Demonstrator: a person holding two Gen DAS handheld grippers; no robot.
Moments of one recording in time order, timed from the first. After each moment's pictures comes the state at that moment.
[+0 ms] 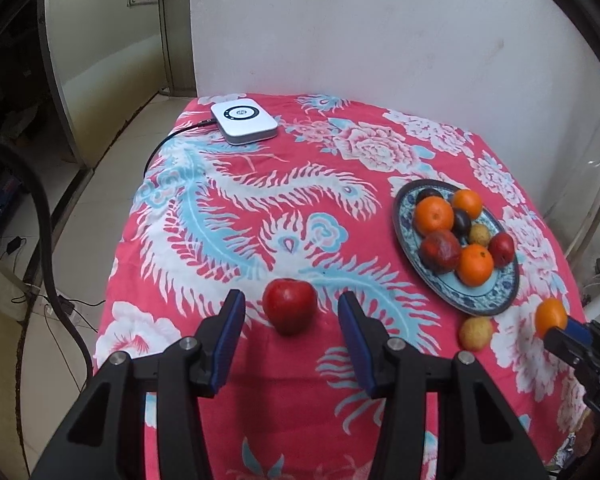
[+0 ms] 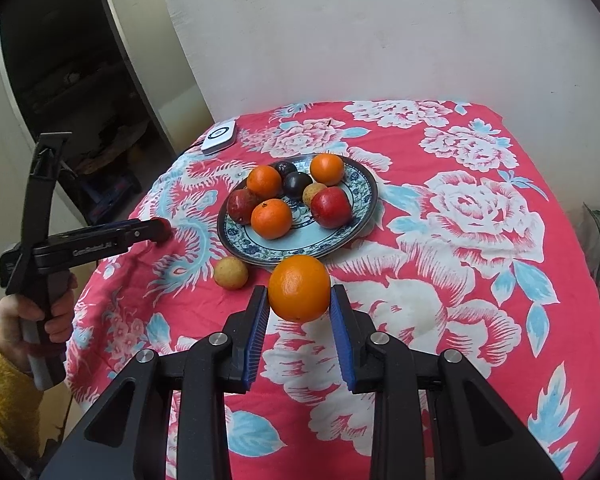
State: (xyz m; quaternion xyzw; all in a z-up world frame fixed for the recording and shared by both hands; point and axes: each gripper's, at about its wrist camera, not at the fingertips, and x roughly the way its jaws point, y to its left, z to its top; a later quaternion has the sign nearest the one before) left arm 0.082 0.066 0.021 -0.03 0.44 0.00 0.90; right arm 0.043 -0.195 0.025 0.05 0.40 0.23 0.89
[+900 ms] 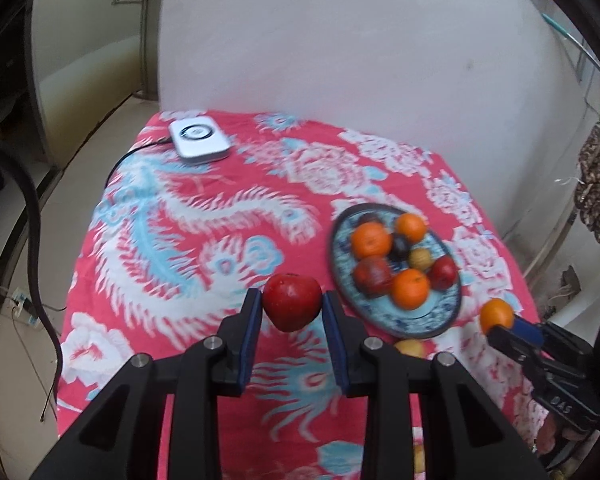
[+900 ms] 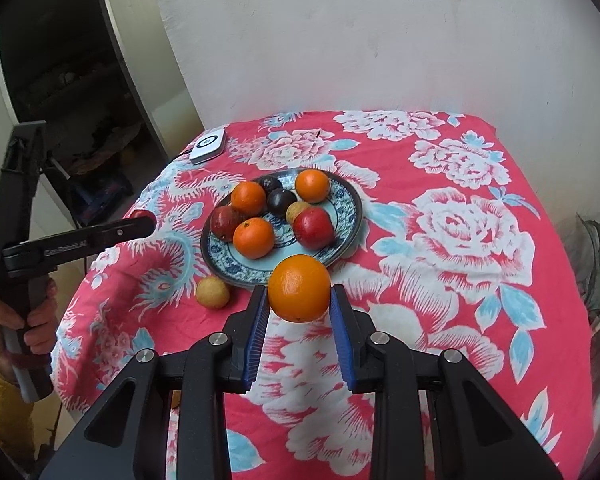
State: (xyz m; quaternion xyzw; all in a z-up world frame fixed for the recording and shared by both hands) left arm 0.083 0.040 0.045 -0.07 0.42 -0.06 0.90; right arm 0.060 -0.200 0.030 0.04 0.40 0.21 0.89
